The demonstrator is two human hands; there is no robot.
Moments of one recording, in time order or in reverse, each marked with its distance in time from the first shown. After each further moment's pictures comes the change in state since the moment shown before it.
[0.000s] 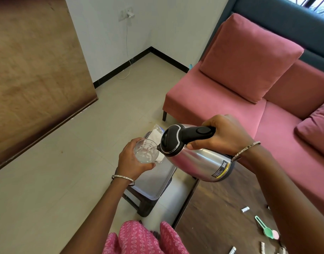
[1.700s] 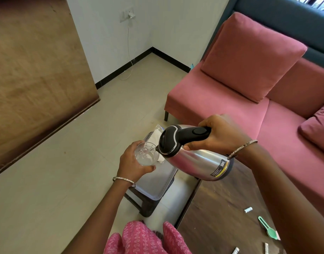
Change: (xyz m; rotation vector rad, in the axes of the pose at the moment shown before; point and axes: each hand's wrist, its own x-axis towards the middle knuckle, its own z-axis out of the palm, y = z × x) left_hand -0.005 -0.004 0.001 0.006 -0.026 -0.049; right_hand 0.005 -0.004 0.004 0.032 -0.057 -0.055
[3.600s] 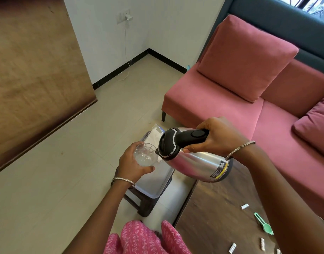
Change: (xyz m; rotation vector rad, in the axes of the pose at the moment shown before) left_hand -0.008 -0.013 0.006 0.014 -0.006 -0.018; right_hand -0.016 -0.001 0.002 -0.062 -0.017 -0.022
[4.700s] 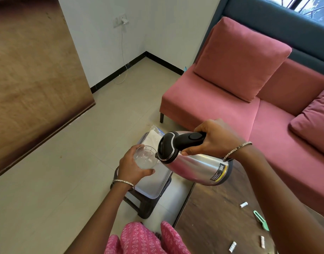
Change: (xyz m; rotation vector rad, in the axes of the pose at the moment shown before) left_hand -0.011 0.008 0.003 -0.005 -0.018 -0.005; right_hand -0.013 0.003 0.003 -0.006 -0.003 0.005
